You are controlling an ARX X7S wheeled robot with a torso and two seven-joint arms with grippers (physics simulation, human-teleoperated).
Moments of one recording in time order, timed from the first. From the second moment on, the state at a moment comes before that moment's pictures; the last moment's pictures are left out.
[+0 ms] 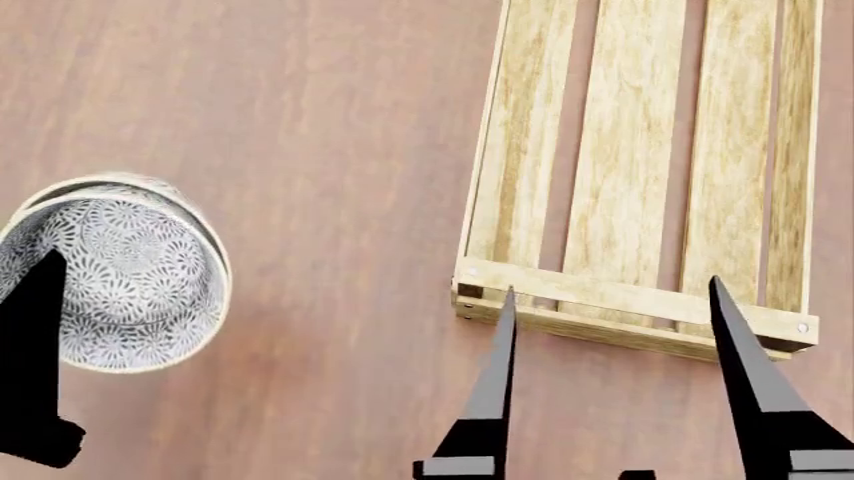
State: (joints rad) left arm -0.27 -0.66 0.08 0.75 -1.05 -0.46 -0.42; right arm 0.31 0.74 -0.50 -1.03 0.50 0.49 0.90
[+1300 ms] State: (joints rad) left arm -0.21 -0.58 0.24 0.79 -0.65 -0.31 -0.33; right arm 1.49 1.01 -1.96 -1.01 0.73 -0.08 1.29
